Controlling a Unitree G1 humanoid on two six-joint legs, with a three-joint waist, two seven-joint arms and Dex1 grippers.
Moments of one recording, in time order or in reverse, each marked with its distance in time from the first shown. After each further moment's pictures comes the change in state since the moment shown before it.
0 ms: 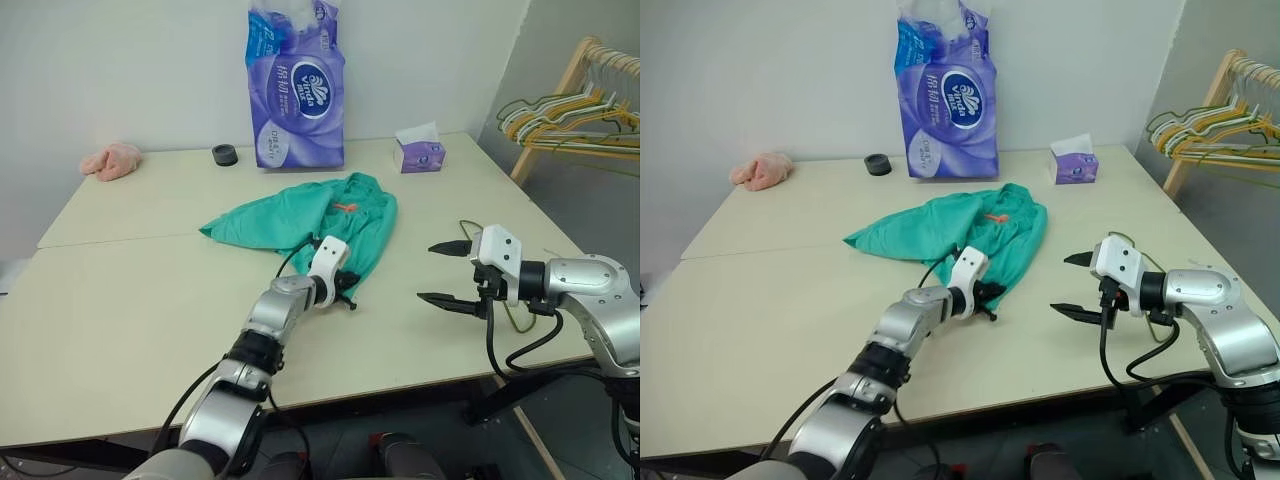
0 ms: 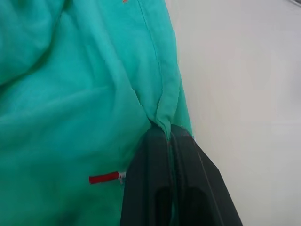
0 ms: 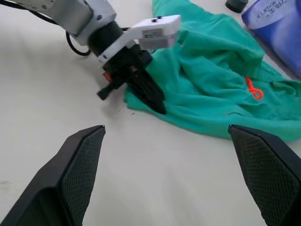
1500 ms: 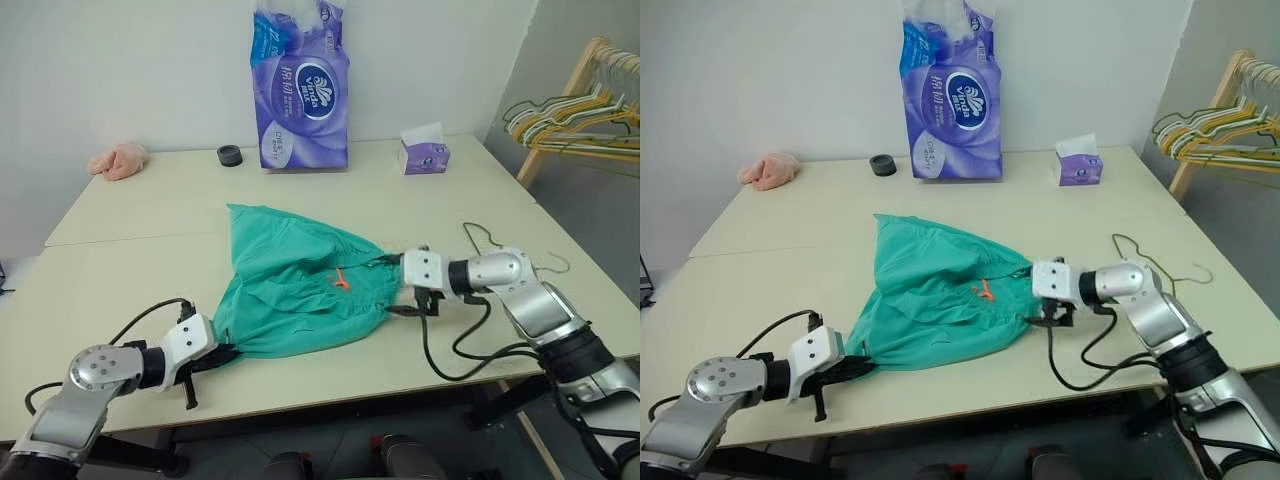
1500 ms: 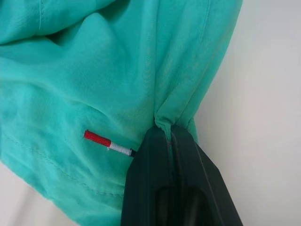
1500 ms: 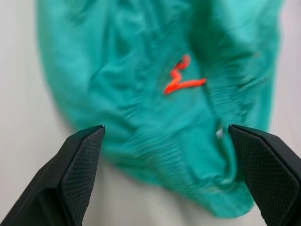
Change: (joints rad) left arm 0.684 0.731 0.213 -0.367 -0.078 -0.531 -0.379; right arm -0.219 0.119 0.371 0.313 -0.377 -0.317 0.072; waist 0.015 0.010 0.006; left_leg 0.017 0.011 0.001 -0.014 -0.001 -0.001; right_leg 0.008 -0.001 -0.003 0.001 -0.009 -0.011
